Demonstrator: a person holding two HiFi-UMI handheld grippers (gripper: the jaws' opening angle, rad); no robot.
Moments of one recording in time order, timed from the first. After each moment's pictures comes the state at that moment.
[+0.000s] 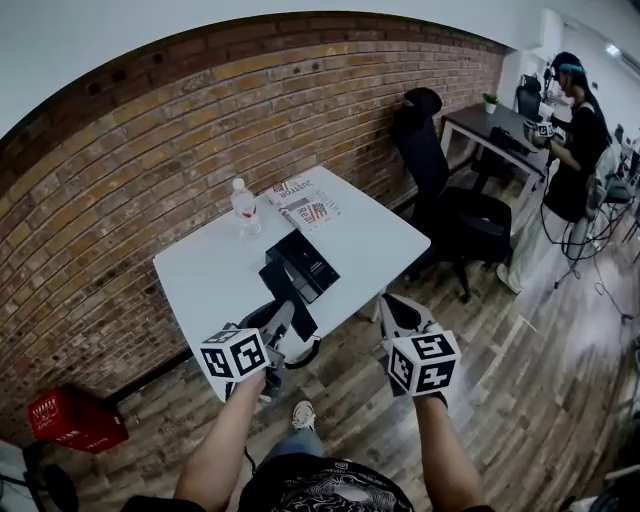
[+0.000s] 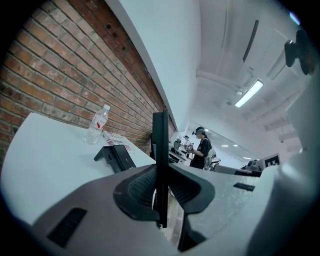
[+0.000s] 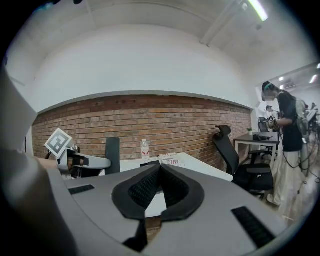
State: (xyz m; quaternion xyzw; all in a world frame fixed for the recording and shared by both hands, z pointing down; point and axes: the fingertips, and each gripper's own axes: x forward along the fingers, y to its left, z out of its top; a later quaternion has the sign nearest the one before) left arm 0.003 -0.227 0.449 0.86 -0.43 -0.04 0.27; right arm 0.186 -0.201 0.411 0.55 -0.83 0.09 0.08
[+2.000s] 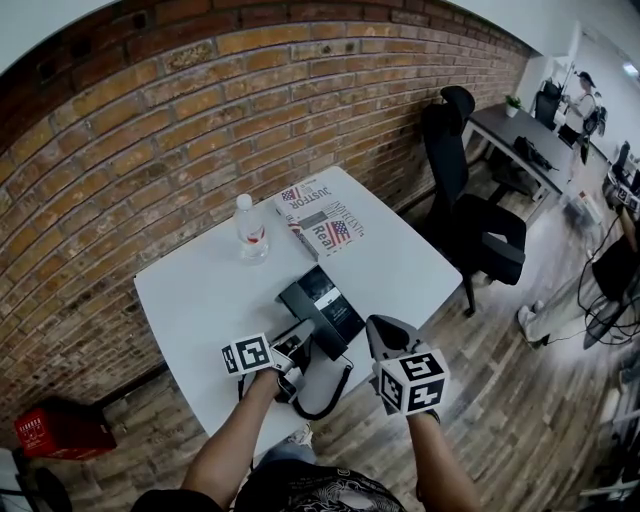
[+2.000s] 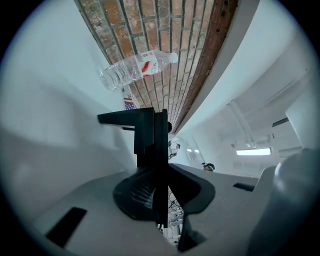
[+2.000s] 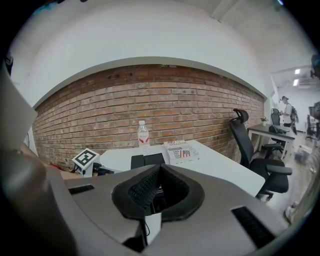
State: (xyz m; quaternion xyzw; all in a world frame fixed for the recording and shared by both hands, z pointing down) left arm -0.008 -0.400 0.579 0.78 -0.28 -0.16 0.53; right arm 0.101 -0.364 0.475 0.51 -0.83 0.14 0.16
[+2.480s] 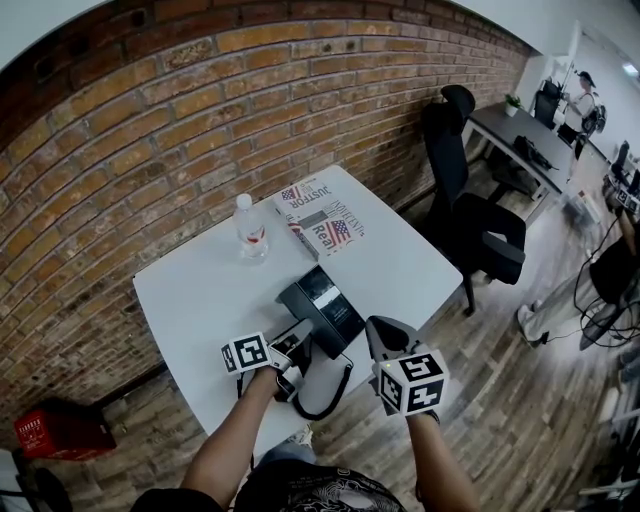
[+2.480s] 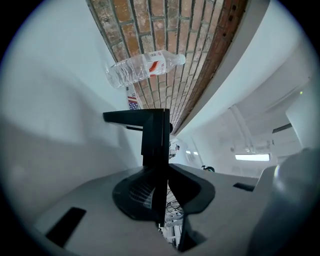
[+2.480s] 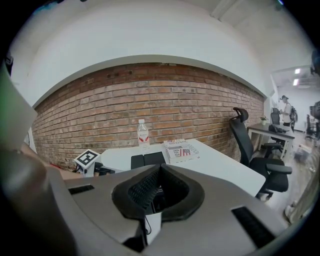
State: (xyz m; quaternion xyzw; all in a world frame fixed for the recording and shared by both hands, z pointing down) left arm -0.013 -0.405 0.587 0.77 -0.27 -0.17 0.55; right arm 0.098 -0.366 0.480 0.51 -0.83 0.14 0.16
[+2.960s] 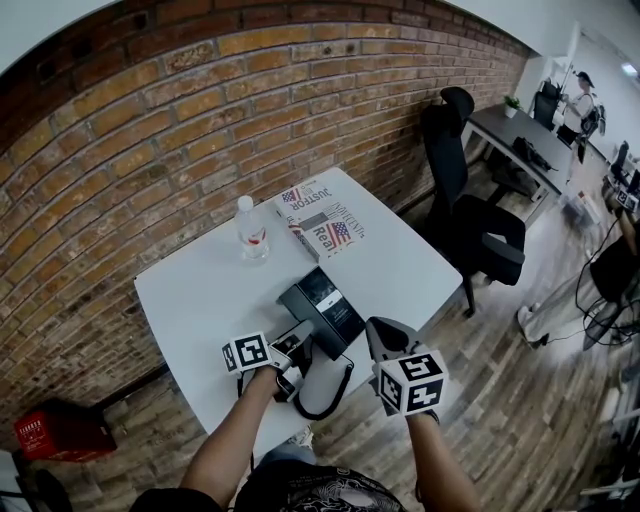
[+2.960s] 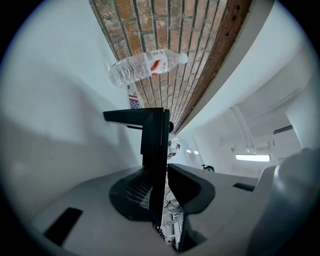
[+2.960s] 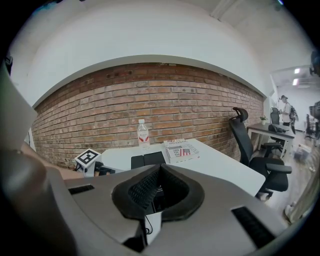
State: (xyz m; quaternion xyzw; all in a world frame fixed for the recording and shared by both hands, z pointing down) left arm -0.012 -0.405 0.587 0.76 -0.27 -0.17 0.56; right arm 0.099 -0.366 0.480 0.51 -0.83 0.14 0.16
